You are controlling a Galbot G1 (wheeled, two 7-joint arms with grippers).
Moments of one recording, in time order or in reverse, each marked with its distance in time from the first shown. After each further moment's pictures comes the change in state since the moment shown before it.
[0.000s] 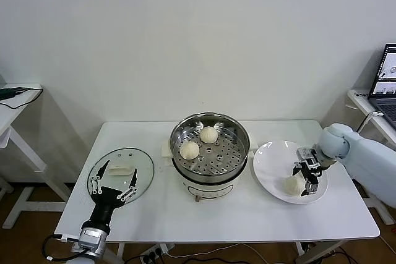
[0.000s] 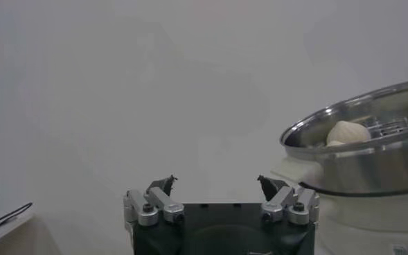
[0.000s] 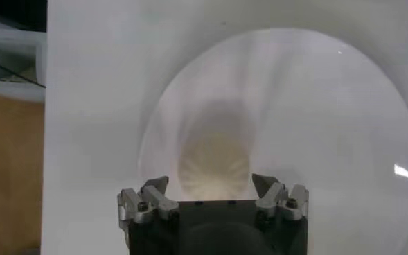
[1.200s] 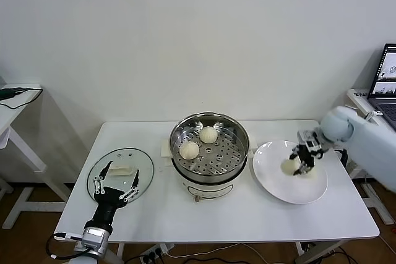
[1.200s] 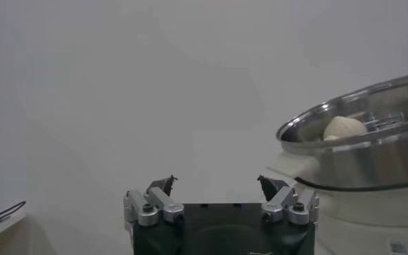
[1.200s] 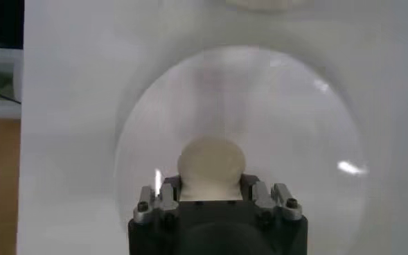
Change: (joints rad) left arm -0.007 0.000 0.010 0.017 0.009 0.003 0.001; right arm 0.213 0.013 -0.077 0.011 0.109 0.025 -0.022
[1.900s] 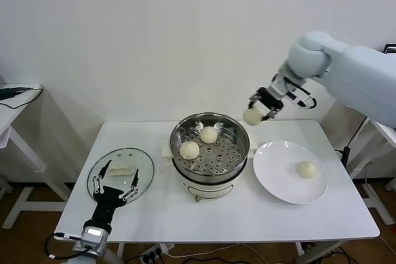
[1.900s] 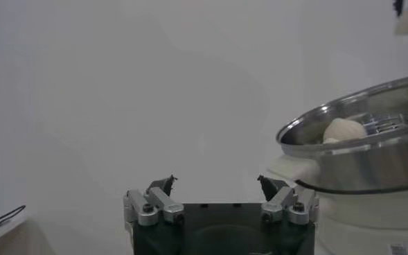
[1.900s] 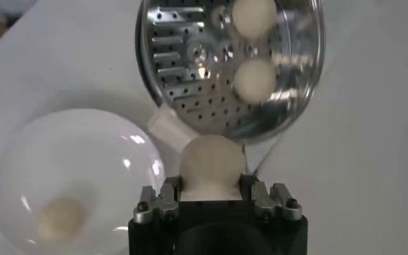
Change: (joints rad) left arm 0.001 0.004 -0.006 -0.011 0.003 -0.003 0.003; right arm 0.559 0.203 -0.391 0.182 -0.004 0.436 0.063
